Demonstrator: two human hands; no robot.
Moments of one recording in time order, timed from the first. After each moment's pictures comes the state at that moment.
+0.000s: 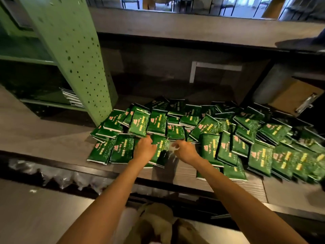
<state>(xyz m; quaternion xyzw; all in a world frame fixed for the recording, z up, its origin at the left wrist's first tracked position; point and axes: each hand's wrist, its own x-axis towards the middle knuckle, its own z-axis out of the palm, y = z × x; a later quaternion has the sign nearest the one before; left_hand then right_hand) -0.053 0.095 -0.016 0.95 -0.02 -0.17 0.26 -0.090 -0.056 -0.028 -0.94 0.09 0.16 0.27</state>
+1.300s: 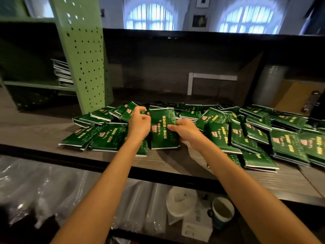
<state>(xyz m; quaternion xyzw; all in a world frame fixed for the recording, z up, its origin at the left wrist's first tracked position) -0.046 0.087 -0.078 0.81 -0.04 0.09 0.58 -0.080 -0.050 -0.080 -0.83 0.11 -0.02 0.55</state>
